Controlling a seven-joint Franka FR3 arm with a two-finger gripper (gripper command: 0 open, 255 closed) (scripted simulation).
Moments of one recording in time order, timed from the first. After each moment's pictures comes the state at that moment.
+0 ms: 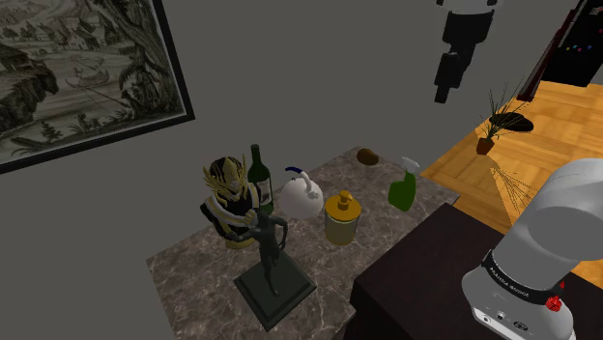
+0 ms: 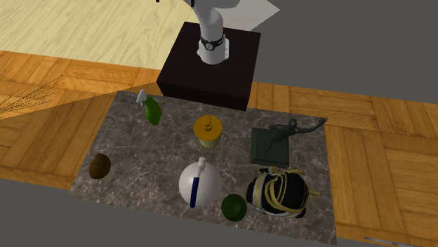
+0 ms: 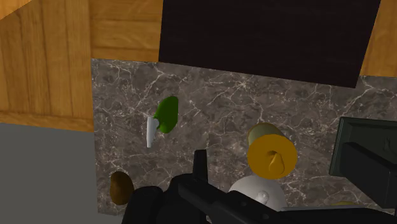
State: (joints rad) arm 0.02 -0.83 0.01 -2.34 -0.11 1.50 -0.17
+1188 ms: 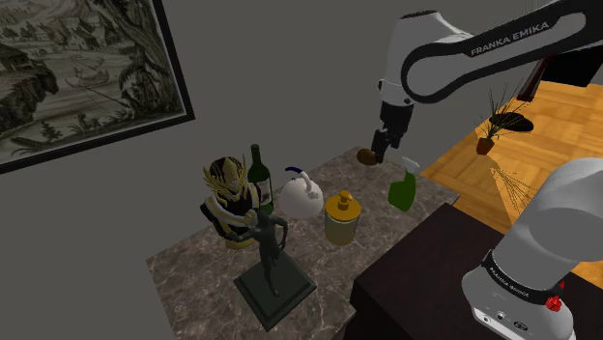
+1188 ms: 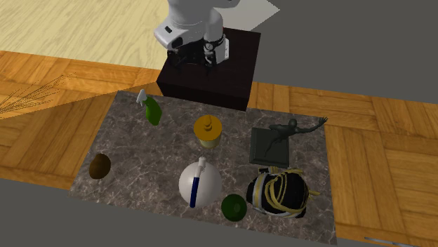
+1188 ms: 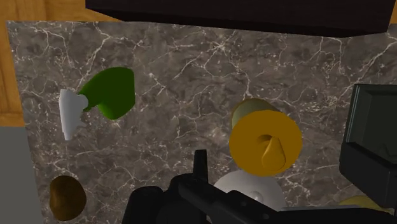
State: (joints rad) arm 0.04 -0.54 0.07 -2.64 -0.03 2.11 -0.03
